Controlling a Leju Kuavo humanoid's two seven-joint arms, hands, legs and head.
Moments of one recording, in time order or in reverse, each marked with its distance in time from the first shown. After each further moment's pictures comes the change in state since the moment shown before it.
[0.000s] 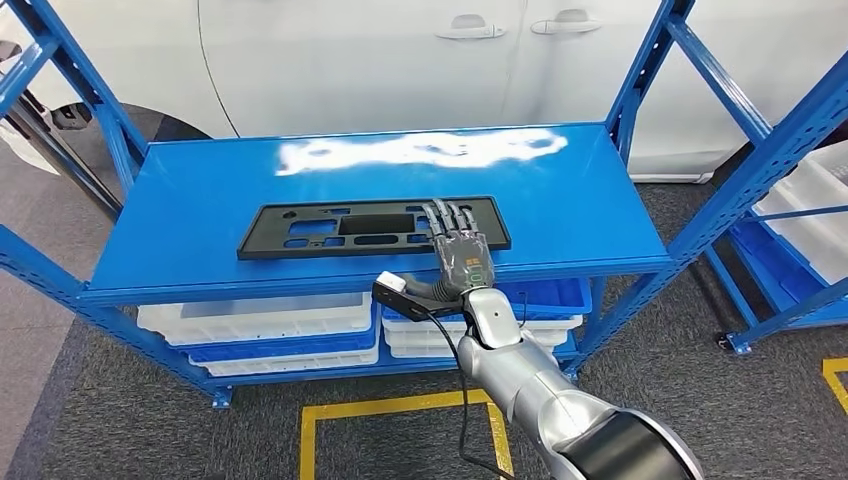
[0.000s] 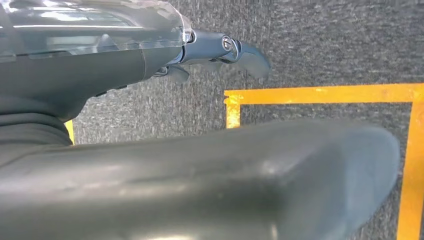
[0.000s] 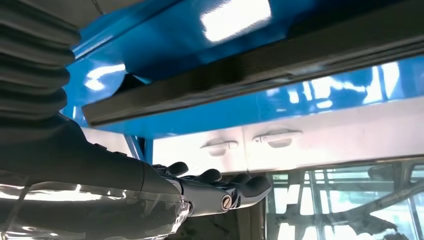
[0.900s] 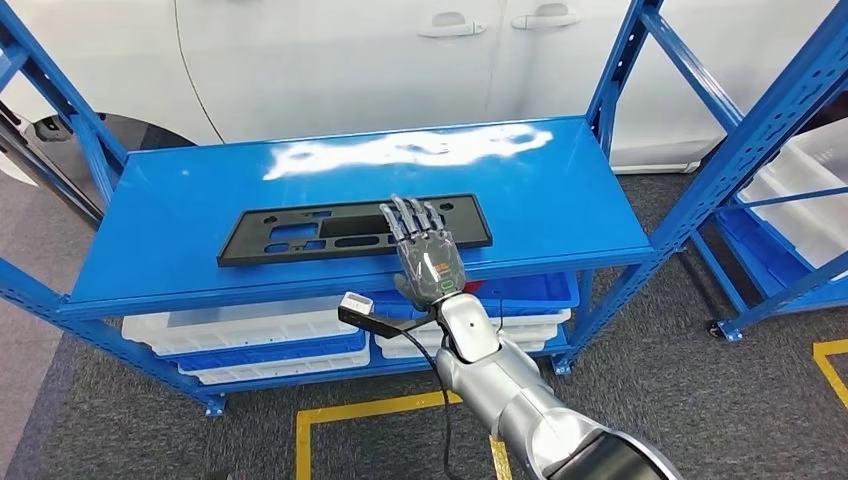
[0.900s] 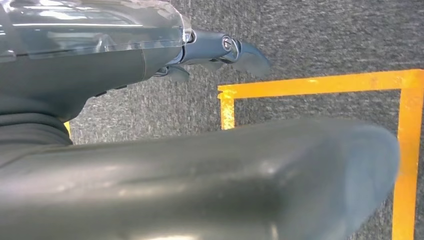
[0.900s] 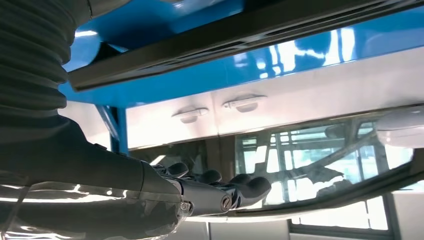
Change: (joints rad) left arm -0.004 -0.002 0.000 0.001 0.000 0.003 0.002; right arm 0.085 0.036 0.058 -0.182 0.128 -0.016 -0.020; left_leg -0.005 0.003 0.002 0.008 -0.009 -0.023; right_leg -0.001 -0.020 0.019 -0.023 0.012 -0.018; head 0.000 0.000
